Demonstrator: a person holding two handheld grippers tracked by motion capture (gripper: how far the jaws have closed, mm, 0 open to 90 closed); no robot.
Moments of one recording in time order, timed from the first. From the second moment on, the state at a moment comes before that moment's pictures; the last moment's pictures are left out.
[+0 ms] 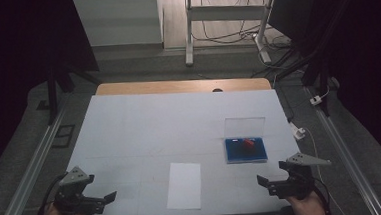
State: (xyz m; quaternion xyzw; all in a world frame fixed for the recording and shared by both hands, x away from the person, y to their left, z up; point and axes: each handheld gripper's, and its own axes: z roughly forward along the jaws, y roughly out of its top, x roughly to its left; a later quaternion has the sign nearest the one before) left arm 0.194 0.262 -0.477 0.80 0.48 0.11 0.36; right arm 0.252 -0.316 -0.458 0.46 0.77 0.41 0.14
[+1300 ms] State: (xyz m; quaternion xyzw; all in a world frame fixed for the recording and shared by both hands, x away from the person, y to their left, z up) left arm 0.195 0.265 -0.478 0.79 0.49 0.10 0.36; right arm 0.279 -0.304 -0.452 0.43 0.79 0.41 0.16
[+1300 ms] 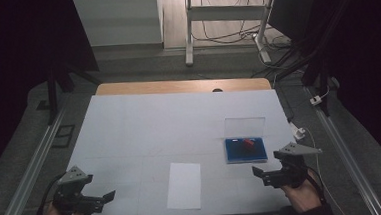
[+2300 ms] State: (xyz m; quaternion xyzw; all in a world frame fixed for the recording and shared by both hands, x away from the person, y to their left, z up) left arm 0.196 0.263 -0.478 0.79 0.49 0.10 0.35; right arm 0.334 -0.288 -0.459 0.42 0.83 0.34 0.15
